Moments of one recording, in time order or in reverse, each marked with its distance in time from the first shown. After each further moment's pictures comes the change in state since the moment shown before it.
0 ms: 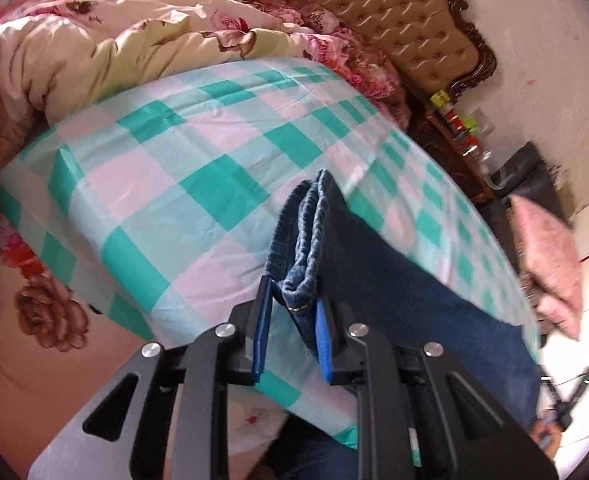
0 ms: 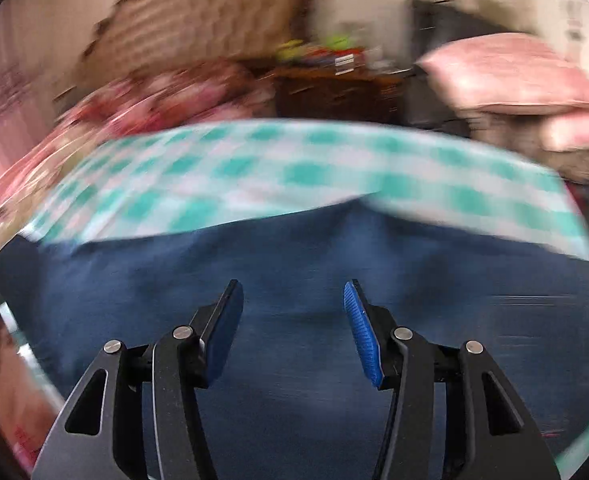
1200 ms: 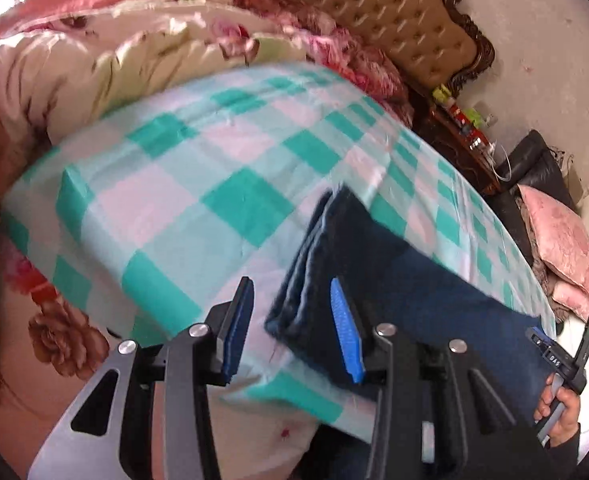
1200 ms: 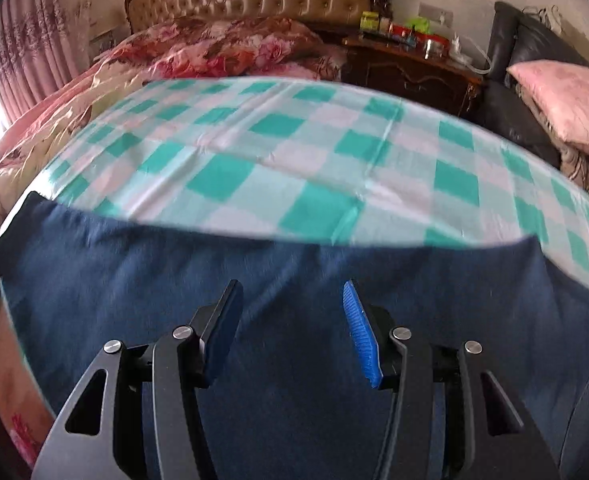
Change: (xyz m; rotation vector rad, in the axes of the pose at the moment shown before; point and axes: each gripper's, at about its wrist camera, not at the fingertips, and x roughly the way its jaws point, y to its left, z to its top) left arm 0.009 0.019 0.002 0.050 -0.005 -0.021; right arm 0.090 0.165 0.014 -0.211 0.163 0.153
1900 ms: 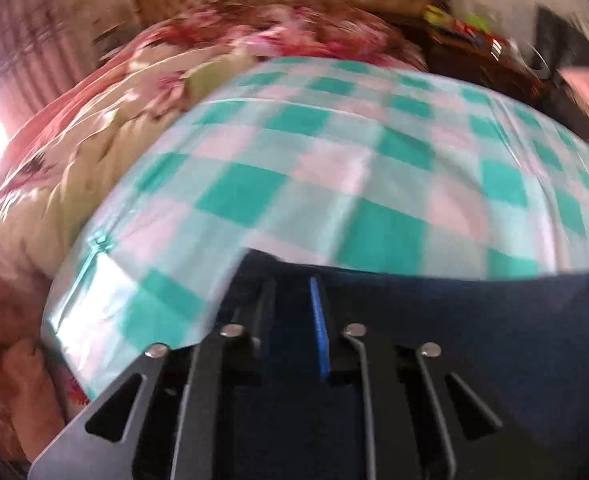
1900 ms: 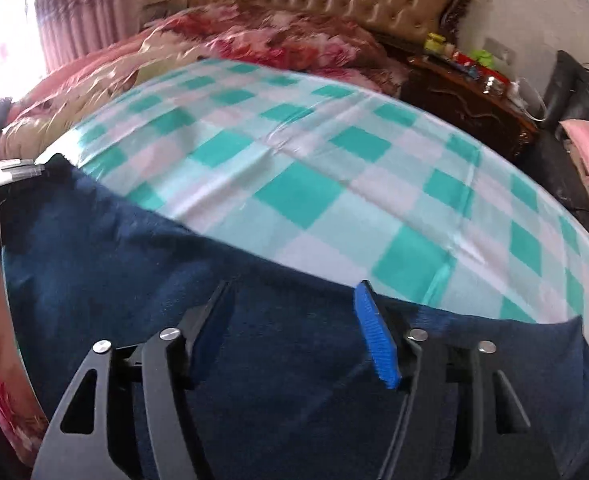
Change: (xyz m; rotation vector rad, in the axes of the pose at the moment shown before) left arm 0.093 -0.102 0.037 0.363 -0.029 0.355; right arm 0.037 0.068 0.030 -0.206 -0.001 0.050
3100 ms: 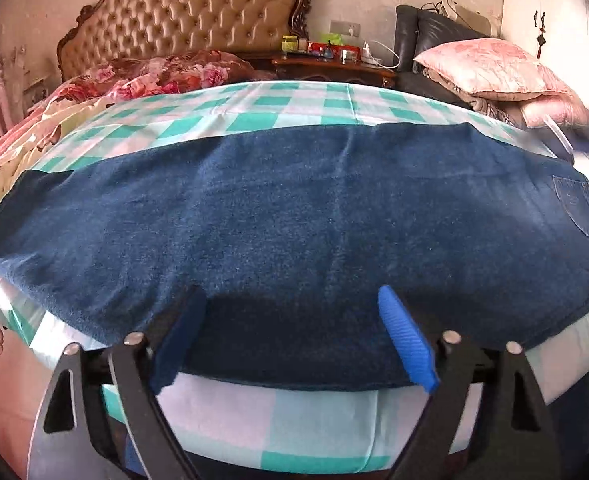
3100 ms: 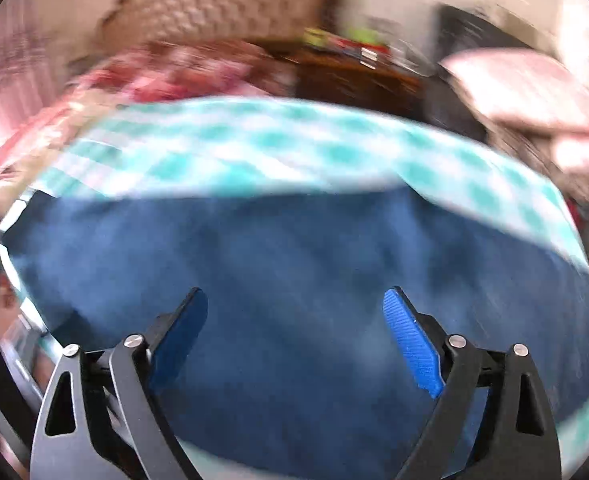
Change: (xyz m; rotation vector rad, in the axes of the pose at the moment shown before) left arm -0.124 -0.267 -0.197 0.187 -0.186 -0.276; right arm -0.137 -0.089 -0.101 0.251 -0.084 -0.114
